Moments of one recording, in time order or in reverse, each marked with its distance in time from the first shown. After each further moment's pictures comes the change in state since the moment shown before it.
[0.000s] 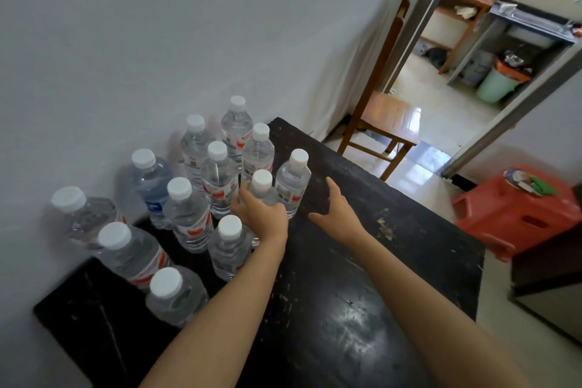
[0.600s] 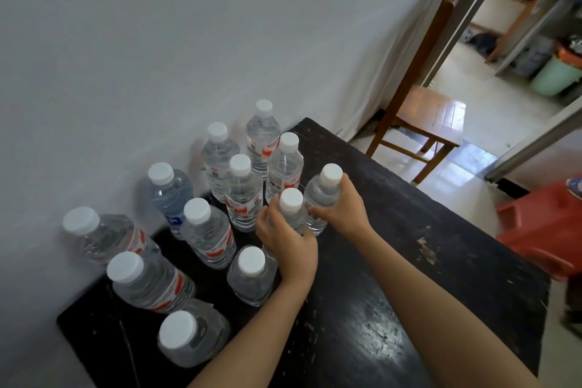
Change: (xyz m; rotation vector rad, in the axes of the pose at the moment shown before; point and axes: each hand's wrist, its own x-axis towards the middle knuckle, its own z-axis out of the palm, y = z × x) left_hand 0.004 -0.027 0.005 0.105 0.019 0.329; right_hand 0.072 -0.016 0.035 0.143 0.099 -0.146
